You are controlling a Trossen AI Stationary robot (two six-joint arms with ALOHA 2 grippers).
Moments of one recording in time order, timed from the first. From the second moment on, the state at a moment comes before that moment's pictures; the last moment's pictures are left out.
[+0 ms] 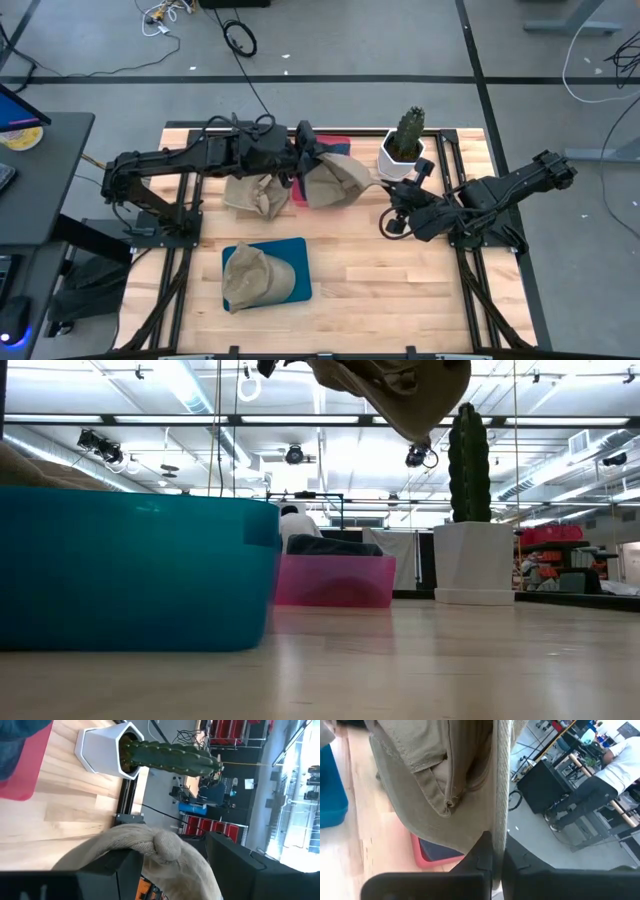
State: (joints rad) left arm 0.07 1.49 1.59 -0.47 -0.31 -1.75; right arm 0.43 1.24 1.30 -0.93 0.97 0.19
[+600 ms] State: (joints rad) left arm 0.07 1.52 1.59 -0.36 -0.29 -1.58; right arm 0.43 1.24 1.30 -0.90 0.97 0.18
